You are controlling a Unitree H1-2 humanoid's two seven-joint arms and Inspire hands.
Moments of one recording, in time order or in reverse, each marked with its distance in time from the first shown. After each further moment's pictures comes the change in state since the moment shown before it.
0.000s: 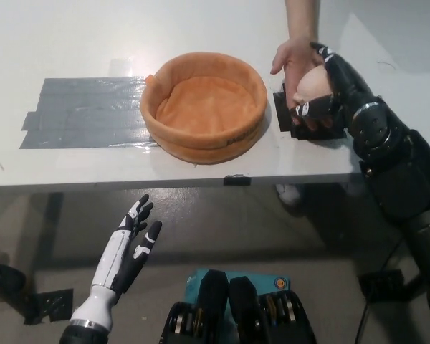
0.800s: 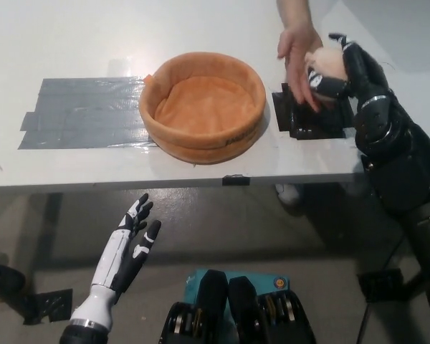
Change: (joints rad) left_arm -0.002 -0.001 0.003 0.000 -0.001 -0.002 0.000; right_arm -0.019 0.010 -0.040 -0.006 -0.036 -0.020 -0.173
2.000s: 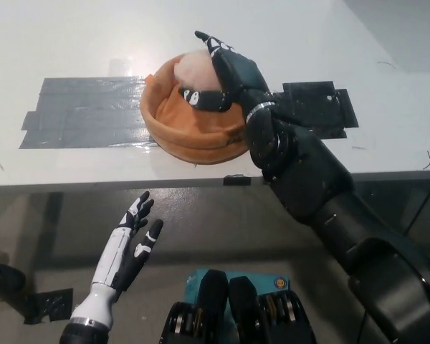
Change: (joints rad) left_arm -0.003 0.000 -0.003 -0.011 0.009 0.001 0.000; right_arm -0.126 0.218 0.193 0.205 -0.055 -0.186 -0.026
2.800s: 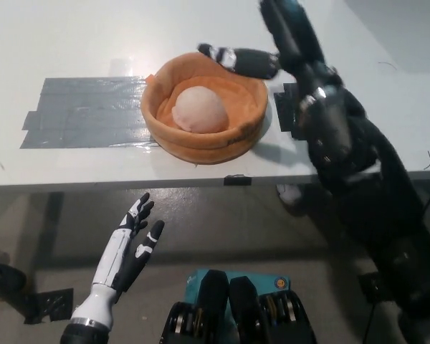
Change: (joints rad) left_arm -0.002 0.000 0.000 0.017 -0.002 0.002 0.000; right_arm 0.235 -0.138 -0.111 -0.734 0.017 0.048 0.066
